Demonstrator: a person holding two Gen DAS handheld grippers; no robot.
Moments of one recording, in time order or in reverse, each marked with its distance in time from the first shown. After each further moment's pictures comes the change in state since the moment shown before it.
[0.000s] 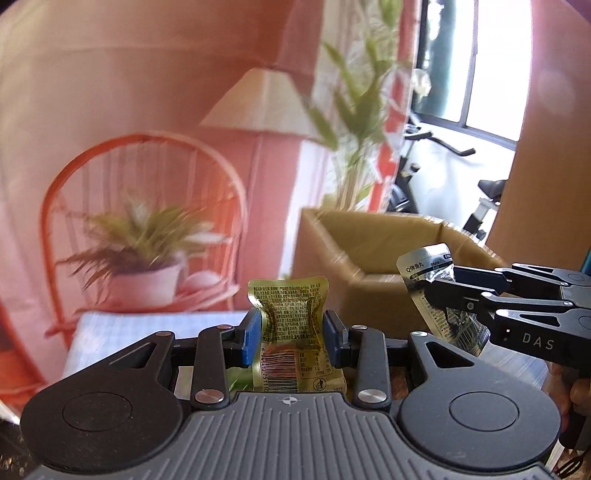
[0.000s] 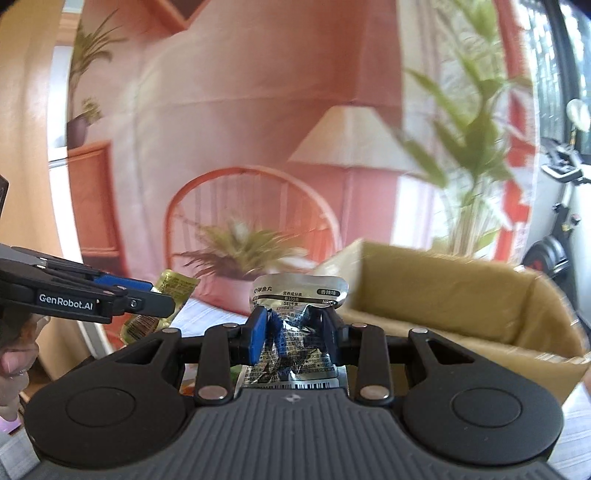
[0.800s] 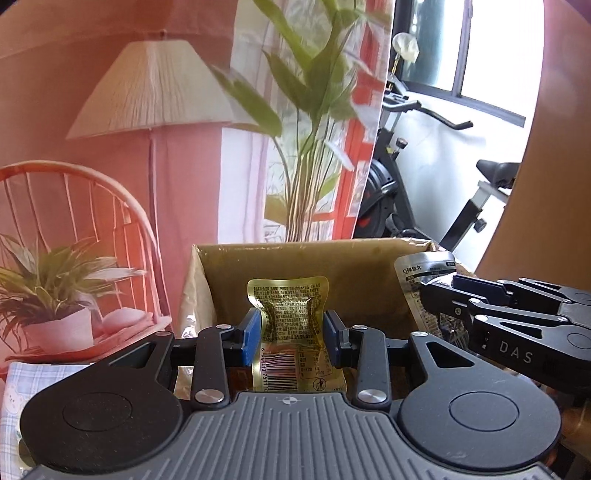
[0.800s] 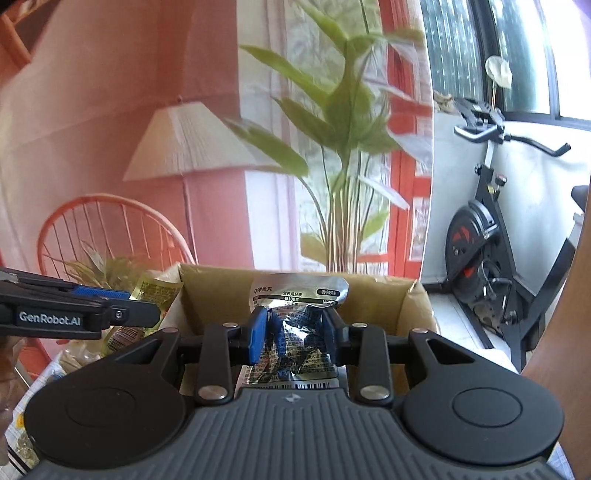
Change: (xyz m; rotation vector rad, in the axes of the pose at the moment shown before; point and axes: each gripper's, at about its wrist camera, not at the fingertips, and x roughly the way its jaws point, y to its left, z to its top) left arm 0.157 -0.100 0.073 0.037 0.105 -0.009; right arm 0.048 -0.169 0.023 0.169 0.062 -0.210
